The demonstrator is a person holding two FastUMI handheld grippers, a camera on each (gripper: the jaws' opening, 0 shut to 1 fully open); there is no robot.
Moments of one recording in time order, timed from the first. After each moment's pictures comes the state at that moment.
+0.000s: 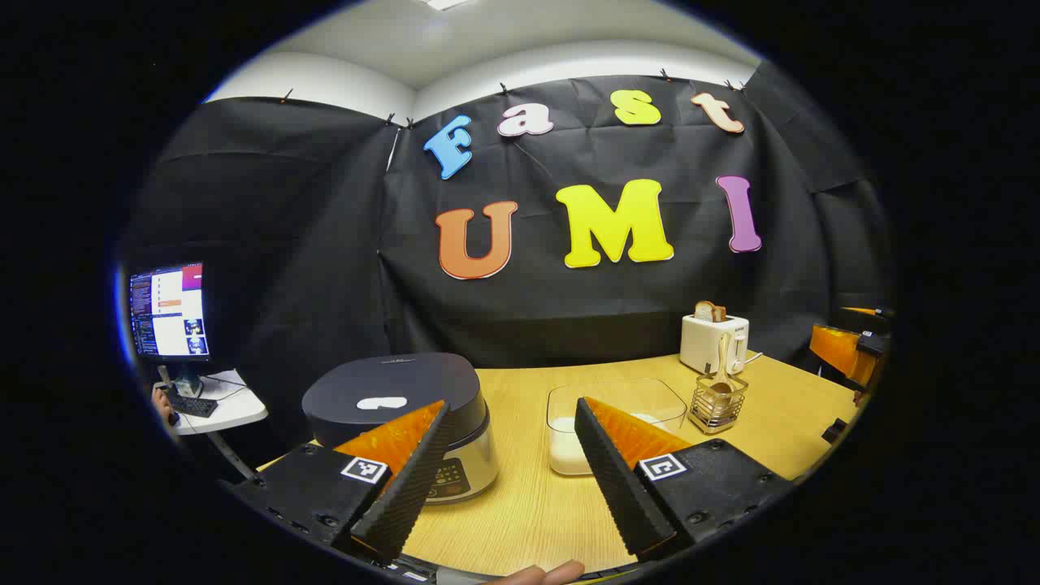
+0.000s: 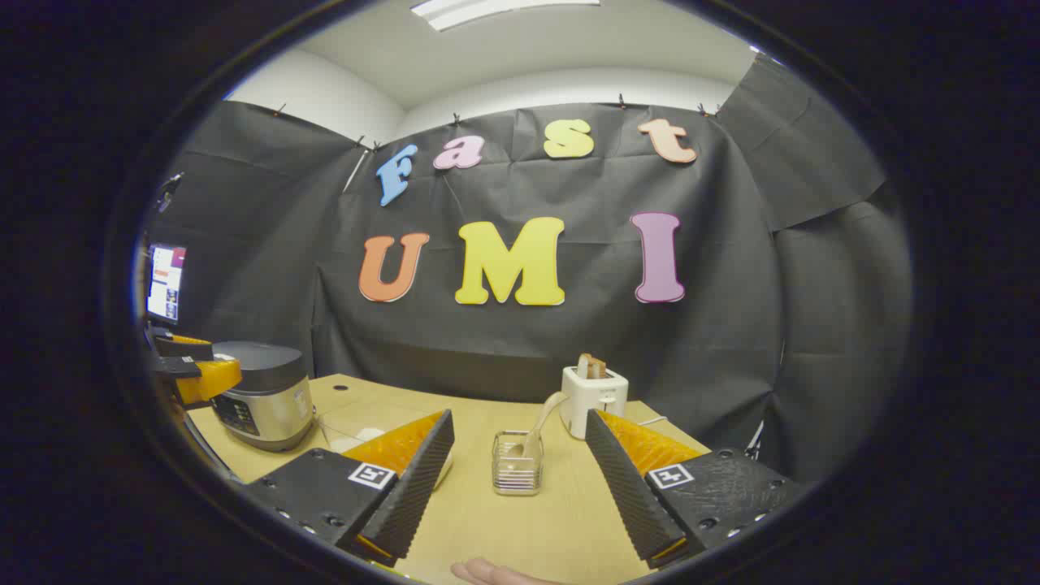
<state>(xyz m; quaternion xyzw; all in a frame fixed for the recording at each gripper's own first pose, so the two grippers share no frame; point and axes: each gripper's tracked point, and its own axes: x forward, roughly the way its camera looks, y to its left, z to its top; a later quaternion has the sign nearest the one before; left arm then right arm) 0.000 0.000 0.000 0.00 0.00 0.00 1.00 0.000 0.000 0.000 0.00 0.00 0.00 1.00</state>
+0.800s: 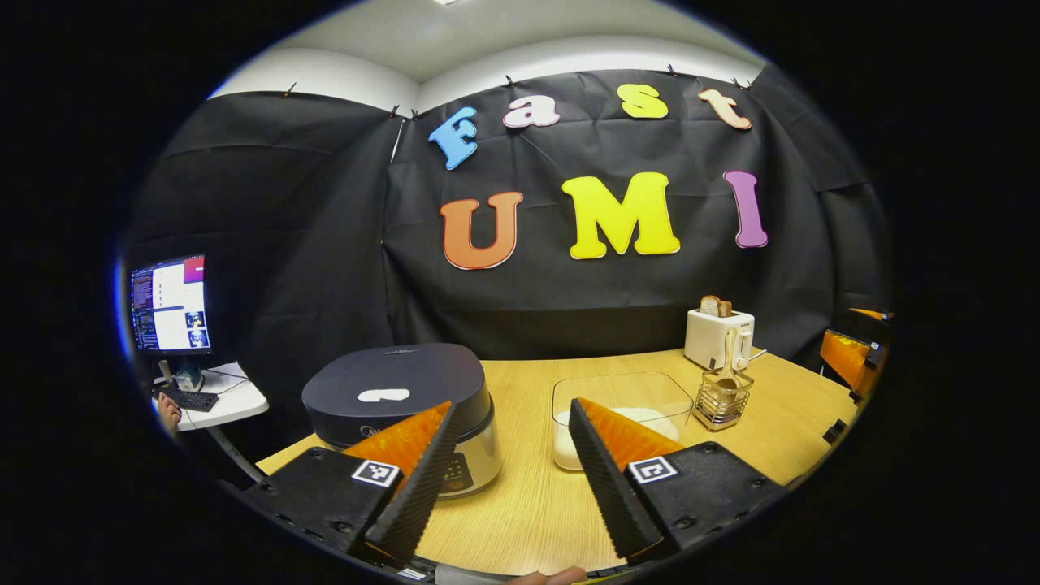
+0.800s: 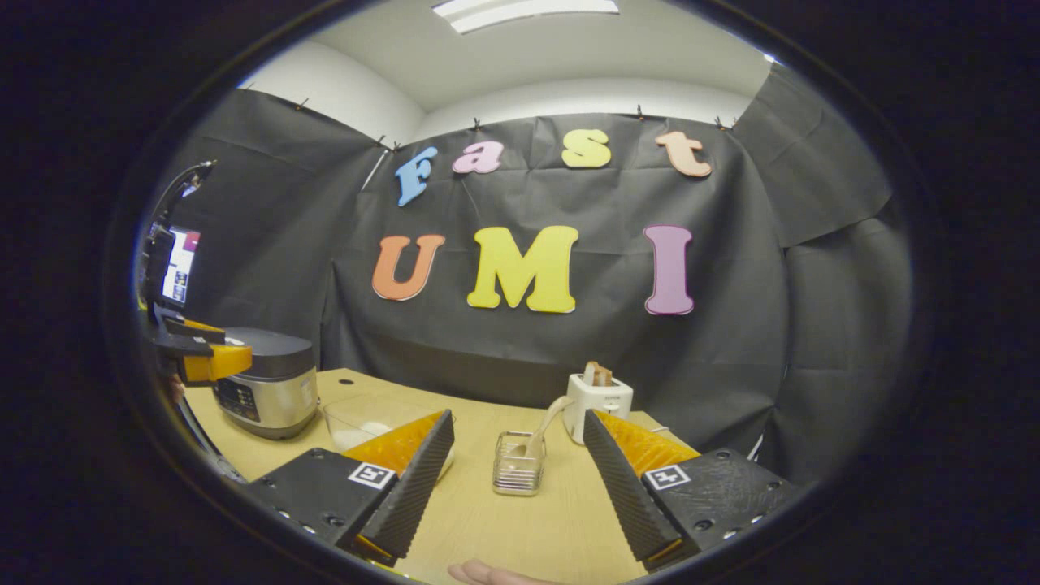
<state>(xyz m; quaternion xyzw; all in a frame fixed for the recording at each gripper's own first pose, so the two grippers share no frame) 0.006 0.013 -0.005 -0.01 0.02 0.01 1.00 -0.011 0.007 -0.002 -0.03 -0.02 0.02 1.00</state>
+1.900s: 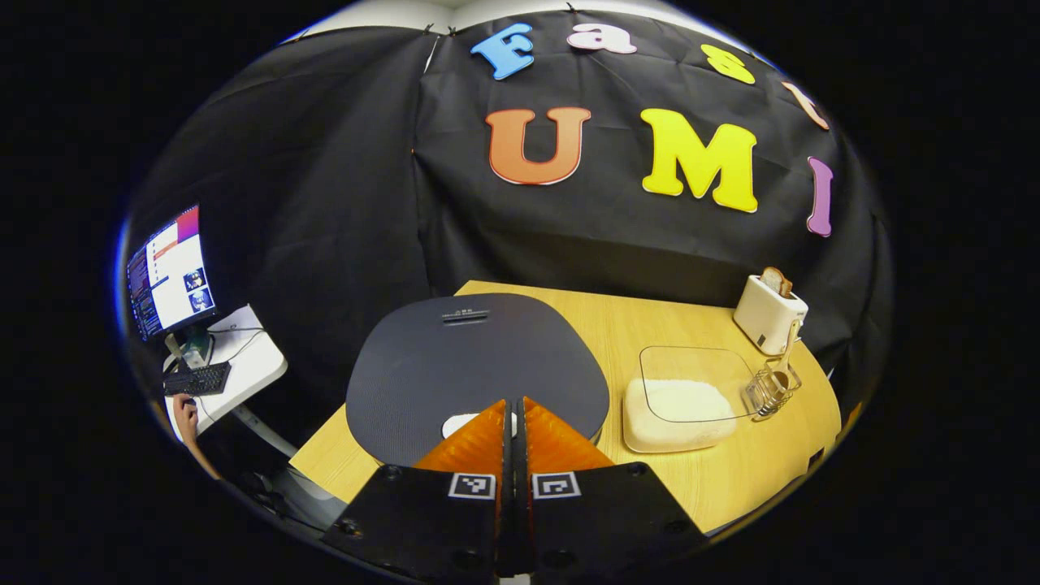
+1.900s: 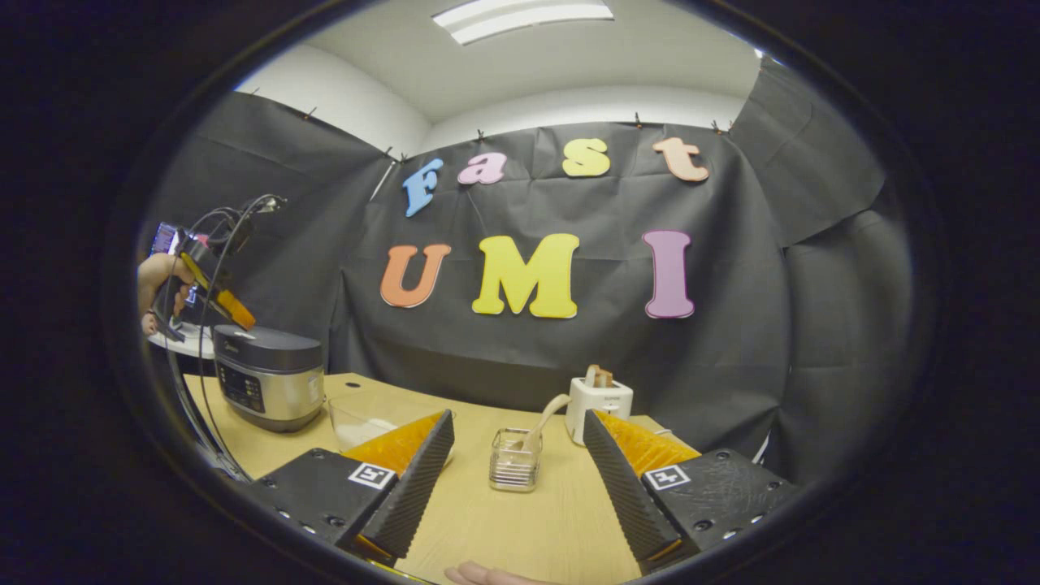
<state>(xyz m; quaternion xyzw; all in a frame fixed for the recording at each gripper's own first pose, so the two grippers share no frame) 0.063 0.116 -0.033 -0.06 0.23 0.04 0.97 -0.024 -0.009 -0.022 -0.03 -0.04 0.04 1.00</state>
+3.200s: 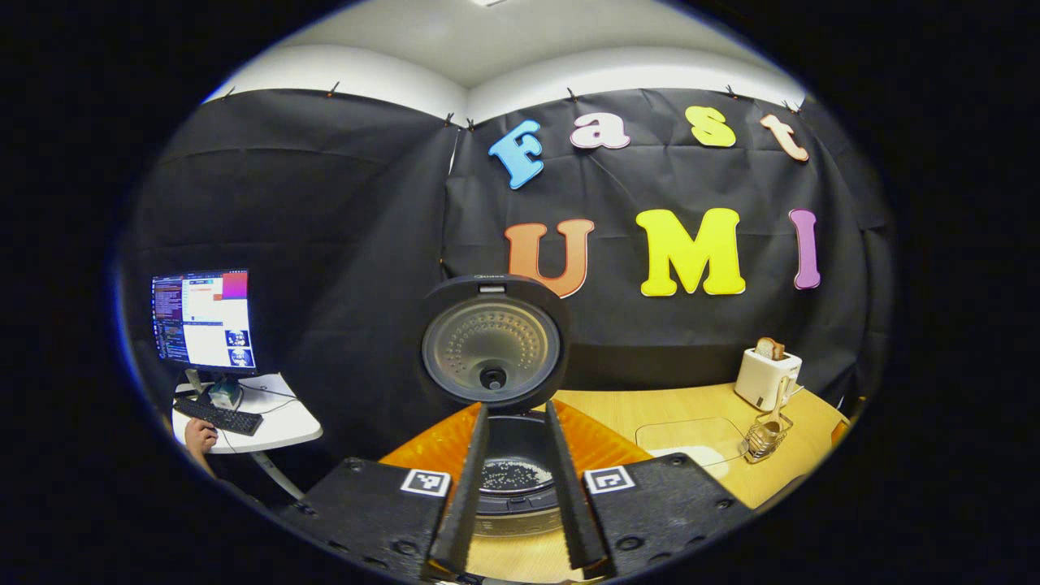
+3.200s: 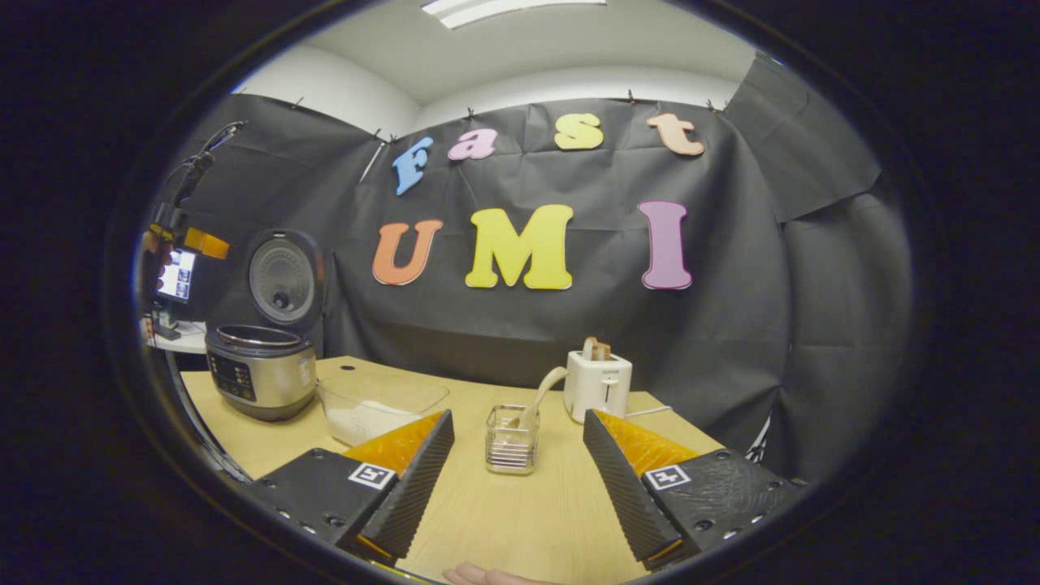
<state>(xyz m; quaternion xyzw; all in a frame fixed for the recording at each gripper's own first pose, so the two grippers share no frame) 0.006 0.122 0.067 -0.04 0.00 0.08 1.00 -0.008 -0.011 -0.045 -0.02 0.01 0.02 1.00</state>
